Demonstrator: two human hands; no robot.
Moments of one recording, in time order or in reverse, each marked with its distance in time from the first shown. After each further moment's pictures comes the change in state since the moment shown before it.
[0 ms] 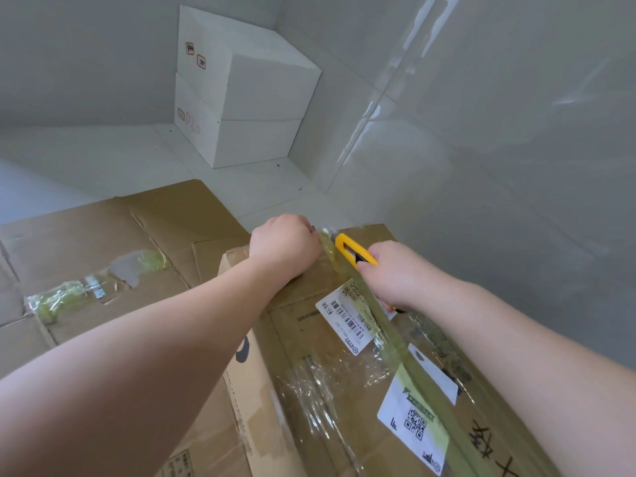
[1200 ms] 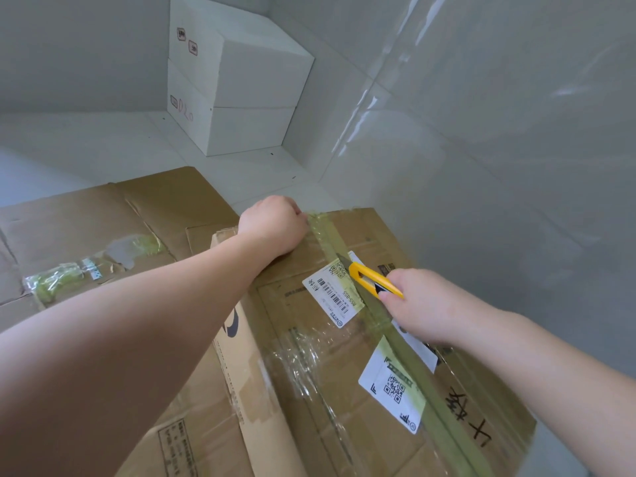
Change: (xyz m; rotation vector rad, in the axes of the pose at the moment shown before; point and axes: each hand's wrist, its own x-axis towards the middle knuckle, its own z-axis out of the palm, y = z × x) left_hand -0.002 0.000 -0.004 -0.023 -0.004 -0.021; right_hand -0.060 0.044 -0.002 -0.275 -0.048 -0.035
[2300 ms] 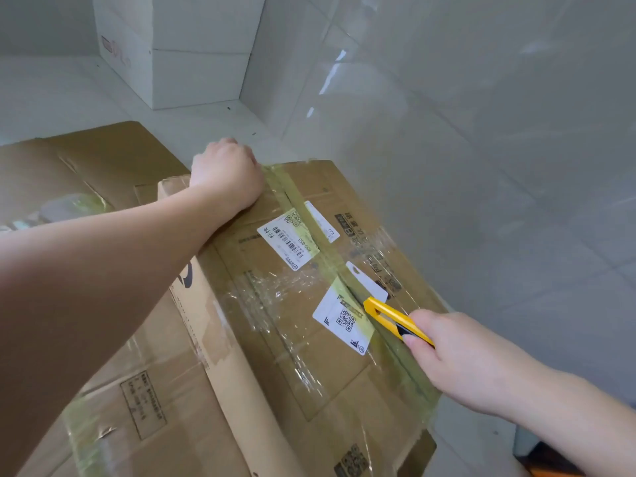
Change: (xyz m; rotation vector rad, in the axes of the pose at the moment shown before) left_hand -0.002 0.004 0.013 0.164 0.123 0.118; right_hand -0.117 0.060 0.039 -0.095 -0.071 0.058
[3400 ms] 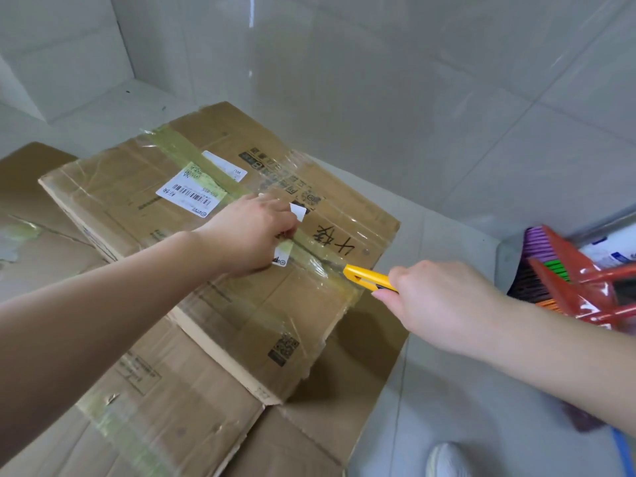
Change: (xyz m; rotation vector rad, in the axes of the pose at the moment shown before) left_hand -0.150 0.104 0.025 0.144 -0.401 1.007; right_hand -0.084 0.058 0.062 -0.202 0.094 0.011
